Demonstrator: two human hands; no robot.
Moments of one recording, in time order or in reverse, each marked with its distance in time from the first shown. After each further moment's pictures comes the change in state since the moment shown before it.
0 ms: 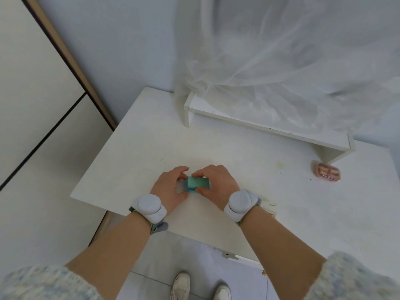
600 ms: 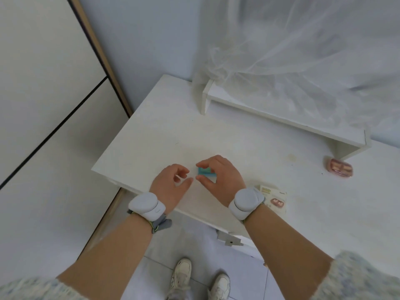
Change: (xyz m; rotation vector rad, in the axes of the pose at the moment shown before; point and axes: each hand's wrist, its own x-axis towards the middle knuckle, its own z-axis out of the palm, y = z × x) left_hand -0.059 0.001 -0.010 -0.145 0.191 -0.156; right_hand -0.028 -0.028 0.019 0.074 0.140 -0.118
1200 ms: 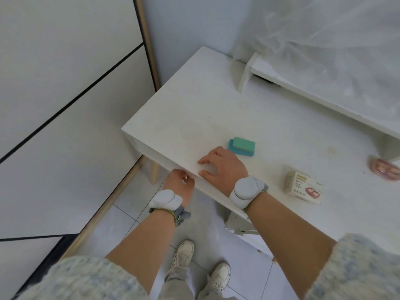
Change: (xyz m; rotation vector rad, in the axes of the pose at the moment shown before) left_hand -0.019 -0.093 0.040 -0.117 0.173 -0.407; right_hand 0.000 -0.013 0.060 -0.183 -0.236 -0.073
